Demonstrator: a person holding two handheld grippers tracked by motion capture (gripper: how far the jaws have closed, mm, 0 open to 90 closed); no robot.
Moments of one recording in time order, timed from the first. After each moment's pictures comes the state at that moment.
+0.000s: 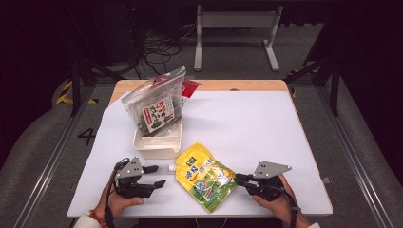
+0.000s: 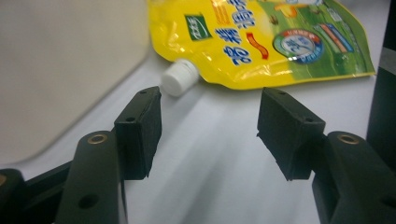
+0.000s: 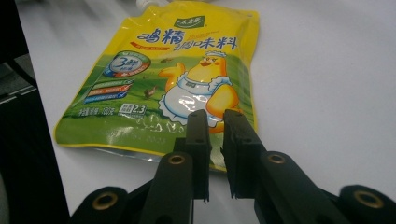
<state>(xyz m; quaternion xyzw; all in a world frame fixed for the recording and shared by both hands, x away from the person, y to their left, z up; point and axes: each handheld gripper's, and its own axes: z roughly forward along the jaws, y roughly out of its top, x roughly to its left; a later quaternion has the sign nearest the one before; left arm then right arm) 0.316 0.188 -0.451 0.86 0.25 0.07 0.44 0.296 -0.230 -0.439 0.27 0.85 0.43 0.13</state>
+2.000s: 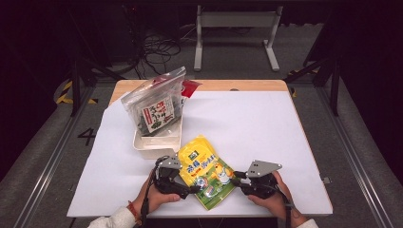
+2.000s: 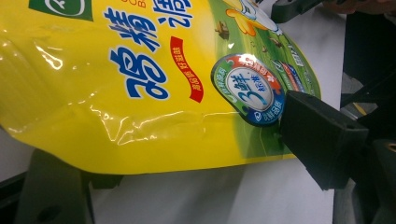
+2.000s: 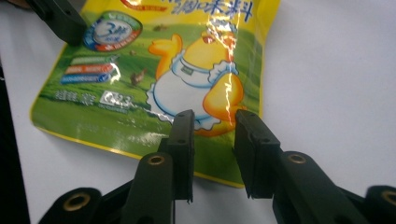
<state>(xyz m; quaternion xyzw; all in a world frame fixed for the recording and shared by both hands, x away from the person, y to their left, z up) 0.339 0.097 -0.469 0.86 0.25 -0.06 0.44 0.306 -0.220 -0.451 0.26 0.87 0.40 0.14</state>
